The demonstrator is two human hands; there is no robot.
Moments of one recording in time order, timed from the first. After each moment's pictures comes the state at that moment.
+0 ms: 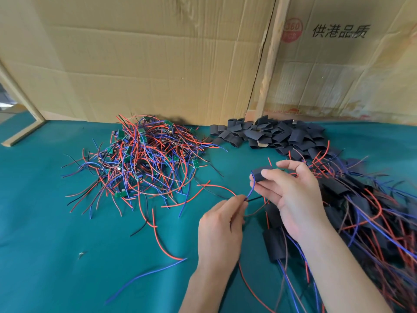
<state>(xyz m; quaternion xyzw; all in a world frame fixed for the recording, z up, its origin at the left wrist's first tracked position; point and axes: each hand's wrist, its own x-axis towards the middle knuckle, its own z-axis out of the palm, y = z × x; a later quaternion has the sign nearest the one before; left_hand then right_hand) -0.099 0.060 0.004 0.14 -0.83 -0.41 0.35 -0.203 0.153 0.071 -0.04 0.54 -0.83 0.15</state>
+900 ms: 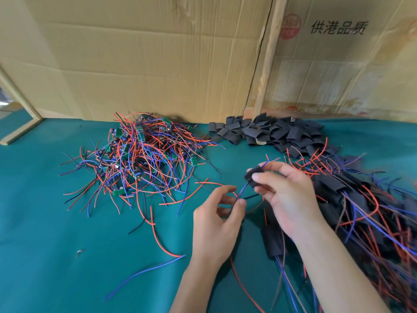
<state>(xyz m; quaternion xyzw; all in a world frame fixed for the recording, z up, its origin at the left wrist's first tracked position) -0.096 0.055 0.010 0.19 -0.73 -0.59 0.30 -0.199 0.153 0.068 -0.09 0.55 -0.80 0.20</state>
